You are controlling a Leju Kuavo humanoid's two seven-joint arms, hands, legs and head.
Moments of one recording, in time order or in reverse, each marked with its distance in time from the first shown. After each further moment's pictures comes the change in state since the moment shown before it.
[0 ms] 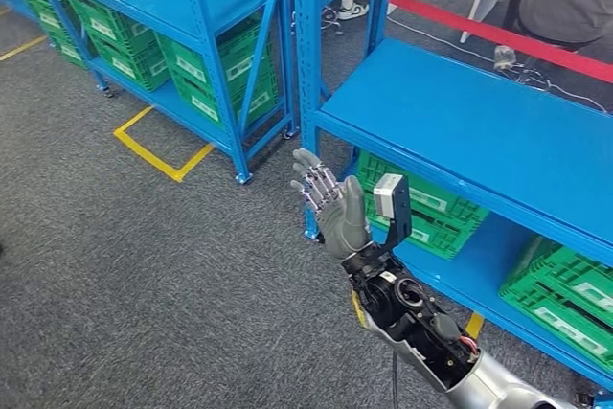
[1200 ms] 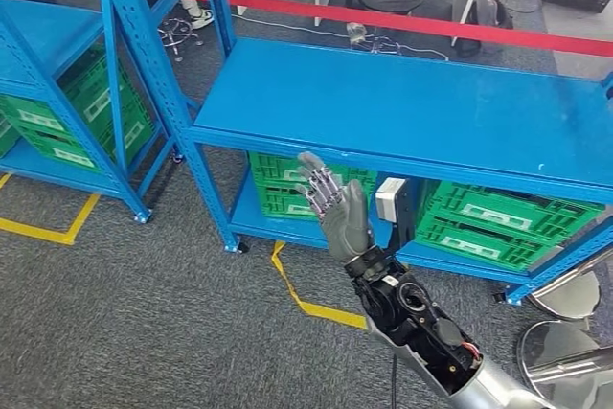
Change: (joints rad) left arm -0.003 -0.009 0.000 0.000 -0.006 -0.003 -0.007; right arm 0.014 -0.002 -0.009 -0.006 0.014 -0.007 0.007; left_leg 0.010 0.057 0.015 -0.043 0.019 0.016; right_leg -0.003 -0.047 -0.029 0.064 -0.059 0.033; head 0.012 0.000
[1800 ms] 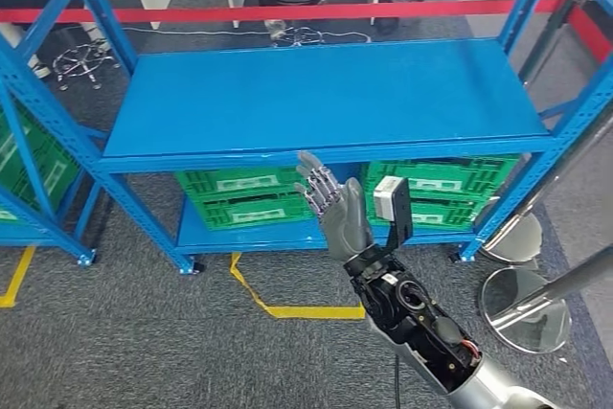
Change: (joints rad) left arm 0.010 0.000 0.000 0.000 0.001 0.000 -0.001; right arm 0.000 0.000 0.002 0.001 0.000 -0.003 0.004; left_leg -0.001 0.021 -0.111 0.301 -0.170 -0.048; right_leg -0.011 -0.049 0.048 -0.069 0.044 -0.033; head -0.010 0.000
